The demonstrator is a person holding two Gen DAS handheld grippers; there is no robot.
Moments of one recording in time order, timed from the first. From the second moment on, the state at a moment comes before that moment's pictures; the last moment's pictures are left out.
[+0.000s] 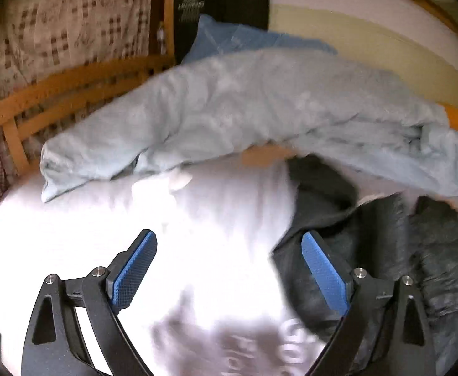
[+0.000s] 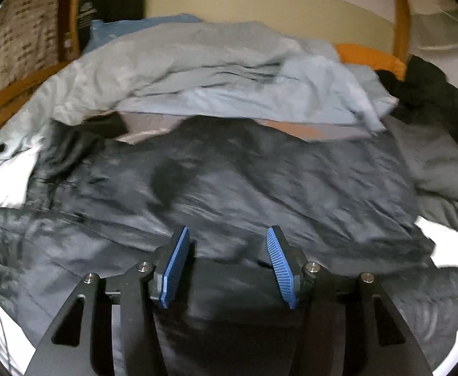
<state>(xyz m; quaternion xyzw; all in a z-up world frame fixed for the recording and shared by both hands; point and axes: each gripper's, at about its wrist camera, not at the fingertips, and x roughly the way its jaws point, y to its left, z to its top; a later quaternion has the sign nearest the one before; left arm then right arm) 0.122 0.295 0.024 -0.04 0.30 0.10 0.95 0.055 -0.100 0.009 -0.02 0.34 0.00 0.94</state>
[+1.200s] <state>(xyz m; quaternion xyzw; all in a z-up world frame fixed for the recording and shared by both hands) 0.097 0.320 -0.018 -0.16 0.40 0.09 0.90 0.258 0.212 0.076 -0.12 0.43 0.23 0.87</state>
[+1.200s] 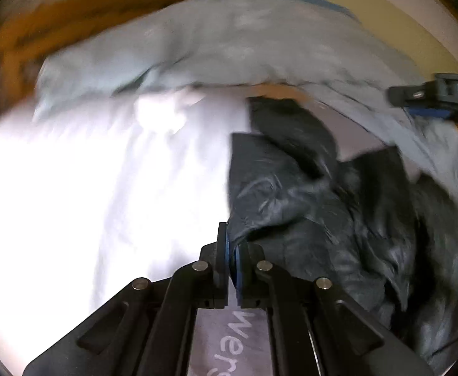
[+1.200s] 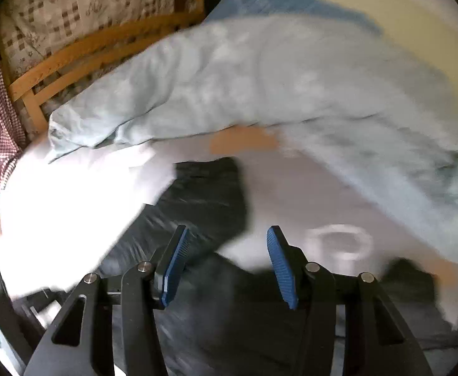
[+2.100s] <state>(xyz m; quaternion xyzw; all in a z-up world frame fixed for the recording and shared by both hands) 0.079 0.297 0.033 -0.17 0.31 0.03 0.94 0.220 0.174 0.164 -0.14 0.30 0.13 0.94</state>
